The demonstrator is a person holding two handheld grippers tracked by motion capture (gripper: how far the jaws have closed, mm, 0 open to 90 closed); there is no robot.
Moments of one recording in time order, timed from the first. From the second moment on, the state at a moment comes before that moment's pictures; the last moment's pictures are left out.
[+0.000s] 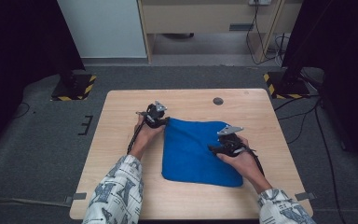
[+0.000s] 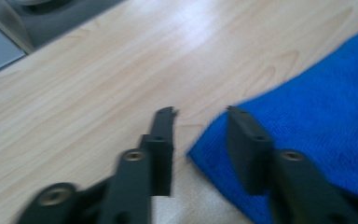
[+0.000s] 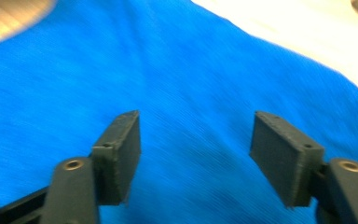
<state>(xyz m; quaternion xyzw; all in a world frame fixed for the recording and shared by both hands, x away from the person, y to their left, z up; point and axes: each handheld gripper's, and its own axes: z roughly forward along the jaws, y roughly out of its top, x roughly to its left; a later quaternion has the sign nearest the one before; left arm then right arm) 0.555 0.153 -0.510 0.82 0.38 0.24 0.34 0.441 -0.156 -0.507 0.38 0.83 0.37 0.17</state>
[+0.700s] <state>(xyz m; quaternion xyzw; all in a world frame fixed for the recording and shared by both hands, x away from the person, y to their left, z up) 0.536 0.158 -0.478 0.82 0.39 0.20 0.37 0.408 -0.101 -0.498 0.33 0.85 0.39 0.14</state>
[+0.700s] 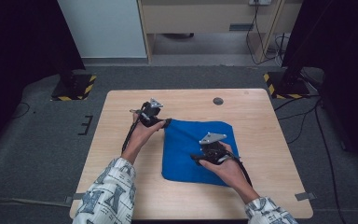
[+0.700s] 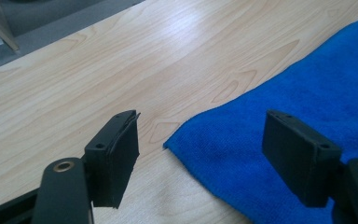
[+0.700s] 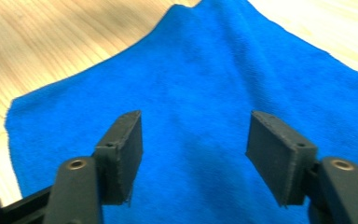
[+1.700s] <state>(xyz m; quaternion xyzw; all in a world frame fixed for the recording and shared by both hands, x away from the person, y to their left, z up) 0.535 0.157 -0.483 0.83 0.39 0.18 0.36 0.389 -0.048 -0.503 0.32 0.85 0.40 0.11</state>
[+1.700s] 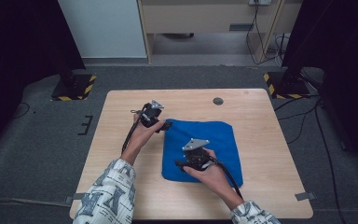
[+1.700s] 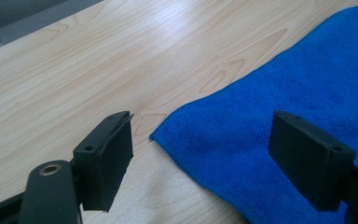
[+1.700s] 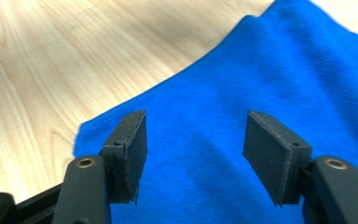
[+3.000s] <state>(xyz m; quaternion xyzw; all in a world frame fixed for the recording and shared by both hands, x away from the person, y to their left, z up) 0.532 0.168 -0.495 0.83 0.39 0.15 0.37 0.354 0.009 -0.529 0.29 0.87 0.38 0.11</state>
